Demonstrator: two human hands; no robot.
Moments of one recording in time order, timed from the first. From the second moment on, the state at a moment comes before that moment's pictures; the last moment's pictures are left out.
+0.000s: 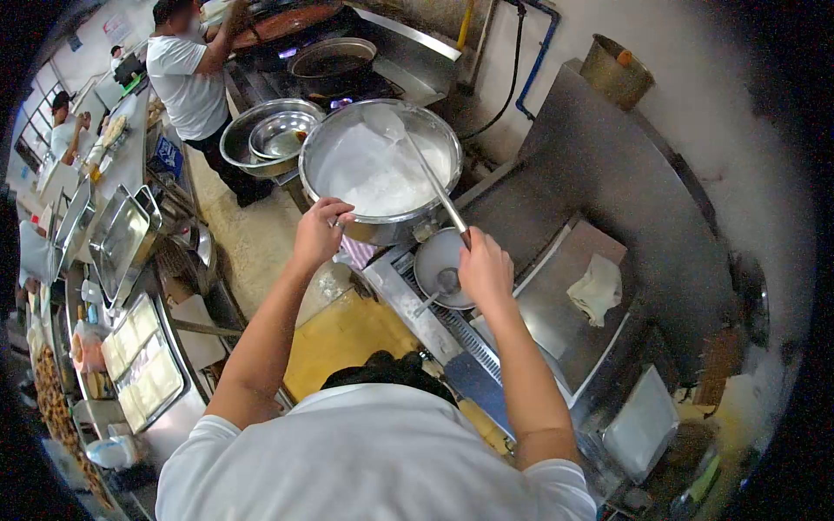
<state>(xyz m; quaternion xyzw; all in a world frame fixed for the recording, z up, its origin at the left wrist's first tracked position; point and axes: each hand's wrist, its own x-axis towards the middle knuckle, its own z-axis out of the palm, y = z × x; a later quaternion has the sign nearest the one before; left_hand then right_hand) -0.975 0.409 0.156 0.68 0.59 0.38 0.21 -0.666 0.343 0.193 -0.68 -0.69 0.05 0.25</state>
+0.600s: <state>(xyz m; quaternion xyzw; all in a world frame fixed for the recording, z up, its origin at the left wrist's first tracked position) -0.985 0.412 0.143 0.69 0.55 0.44 0.20 -0.727 0.348 0.291 -0.60 -0.80 -0.02 -0.08</state>
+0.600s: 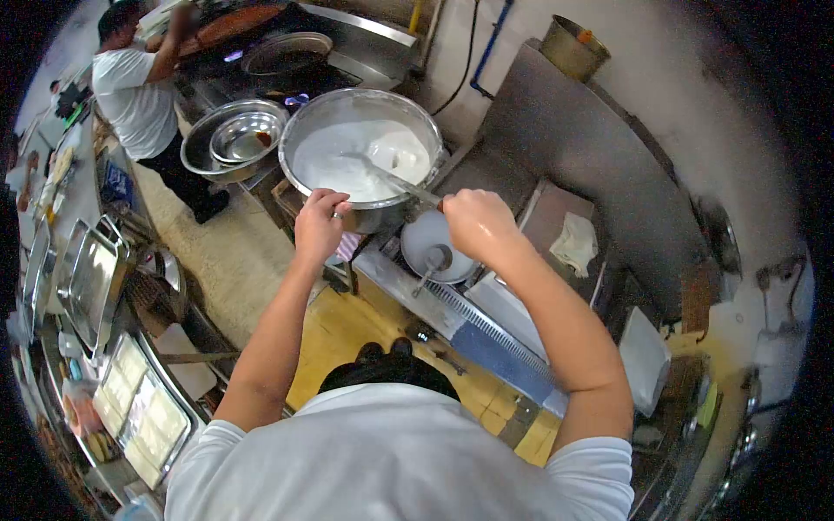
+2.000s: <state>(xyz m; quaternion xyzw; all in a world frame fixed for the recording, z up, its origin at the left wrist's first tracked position) -0.785 0.247 0.073 0.74 0.40 0.23 0.50 -0.524 0.102 0.091 -0.81 -0.45 0.22 0.32</state>
